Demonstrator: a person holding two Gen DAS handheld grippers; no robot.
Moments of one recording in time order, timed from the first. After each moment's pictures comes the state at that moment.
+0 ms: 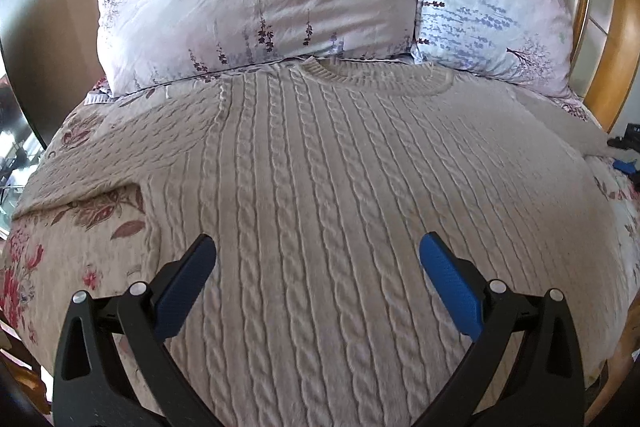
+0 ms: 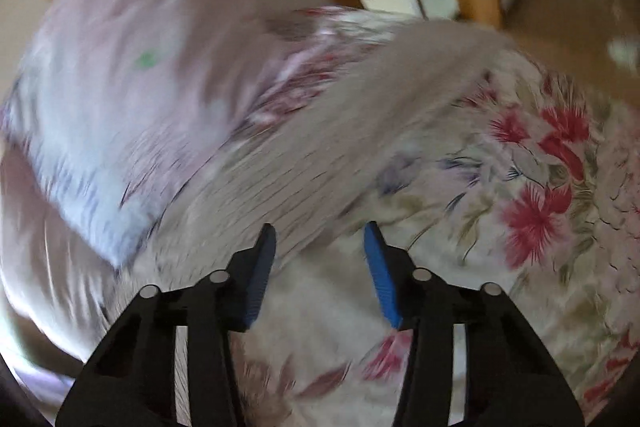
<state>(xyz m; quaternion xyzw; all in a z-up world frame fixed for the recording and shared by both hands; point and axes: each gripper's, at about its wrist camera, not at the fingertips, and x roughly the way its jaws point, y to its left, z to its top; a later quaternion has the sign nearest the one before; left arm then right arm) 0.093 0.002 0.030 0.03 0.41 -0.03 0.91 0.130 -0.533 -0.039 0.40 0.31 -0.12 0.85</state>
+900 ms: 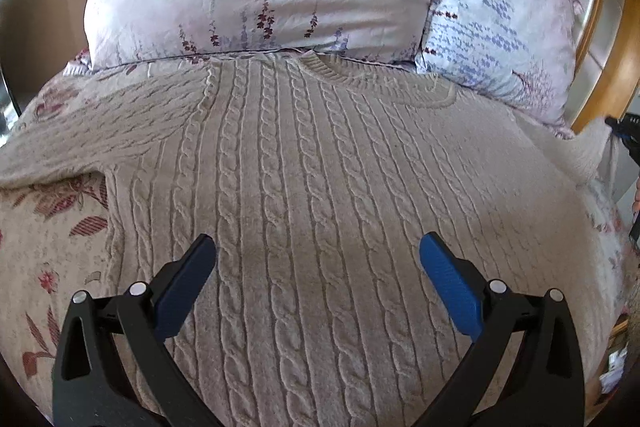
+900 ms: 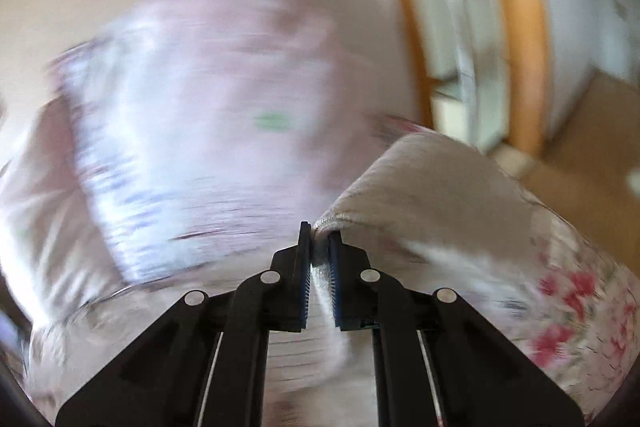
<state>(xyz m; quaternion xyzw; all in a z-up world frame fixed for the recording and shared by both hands) 0.115 0.021 0.015 -0.05 0.41 -0.06 0.91 0.155 -0.457 0.054 0.21 0.19 -0.08 0.96</state>
